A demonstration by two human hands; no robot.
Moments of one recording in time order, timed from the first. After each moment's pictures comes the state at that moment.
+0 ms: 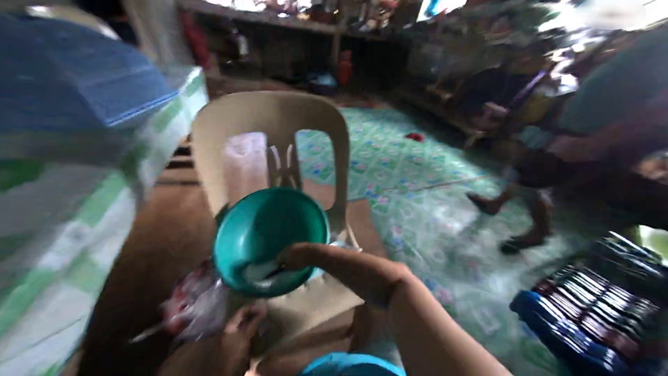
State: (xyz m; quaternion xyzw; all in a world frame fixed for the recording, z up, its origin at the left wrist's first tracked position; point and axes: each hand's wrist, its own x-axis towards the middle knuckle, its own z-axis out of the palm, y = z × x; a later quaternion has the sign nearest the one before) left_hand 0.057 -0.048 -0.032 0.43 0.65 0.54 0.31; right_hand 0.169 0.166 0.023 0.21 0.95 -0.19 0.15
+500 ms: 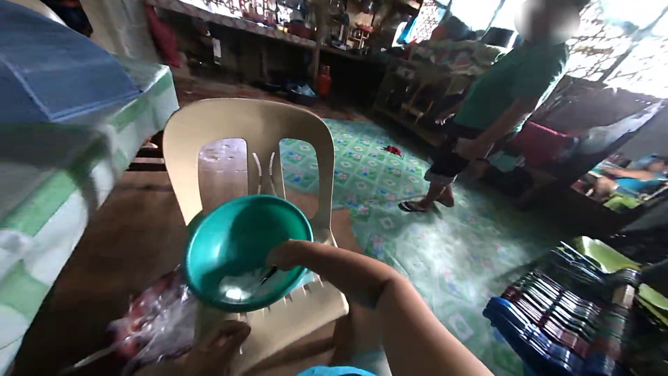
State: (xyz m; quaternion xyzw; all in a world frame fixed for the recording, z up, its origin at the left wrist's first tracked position) left_hand 0.043 -0.054 -0.031 0.46 0.57 0.54 0.41; right_hand 0.170 0.181 0.050 0.20 0.94 -0.06 0.27
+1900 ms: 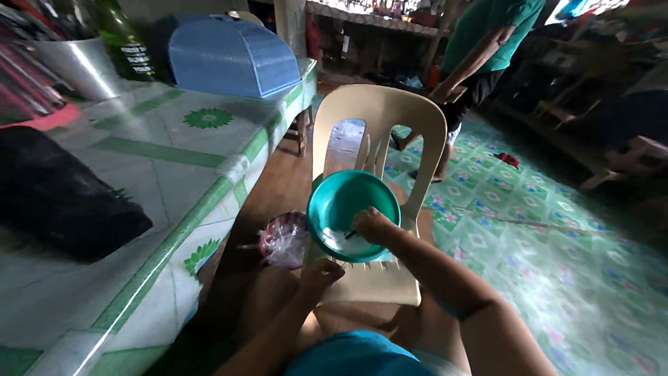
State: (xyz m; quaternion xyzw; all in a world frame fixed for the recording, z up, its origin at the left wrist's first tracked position) left_hand 0.046 -0.038 -0.051 0.47 0.60 0.54 0.35; right_hand 0.168 0.160 0.066 0.17 0.97 0.03 0.16
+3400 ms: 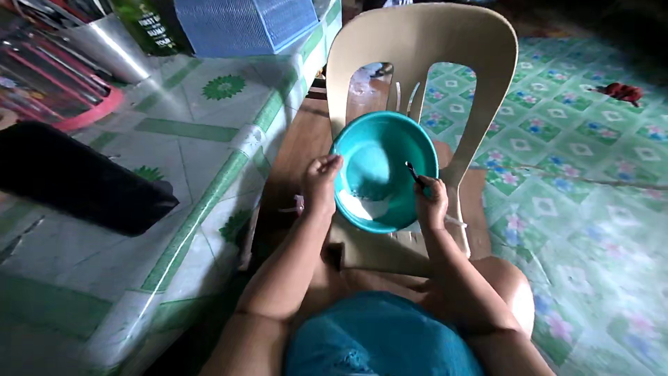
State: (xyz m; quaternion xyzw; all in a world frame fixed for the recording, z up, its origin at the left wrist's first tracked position) left_hand 0.025 0.034 0.095 0.27 0.61 0.72 0.20; right_hand 0.225 0.164 -0.011 0.38 0.72 -0.25 -0.53
